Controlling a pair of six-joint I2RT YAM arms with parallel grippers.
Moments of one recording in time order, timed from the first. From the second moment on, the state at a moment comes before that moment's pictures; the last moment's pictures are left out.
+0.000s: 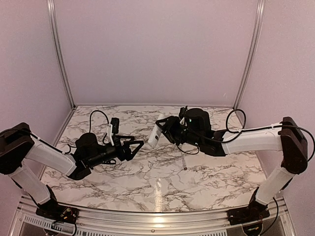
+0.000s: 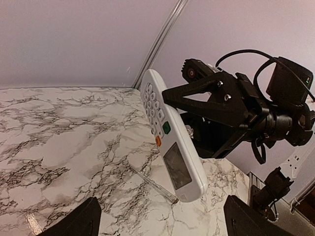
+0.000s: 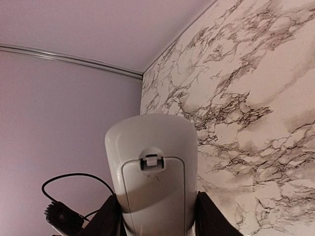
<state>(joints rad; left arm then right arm) -0.84 1.55 0.46 1.09 0.16 -0.50 0.87 1.61 0.95 0.38 0.06 1.24</state>
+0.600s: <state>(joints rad) -0.94 1.65 0.52 1.17 0.03 -0.48 0.93 1.70 1.00 0.42 0.04 1.29</state>
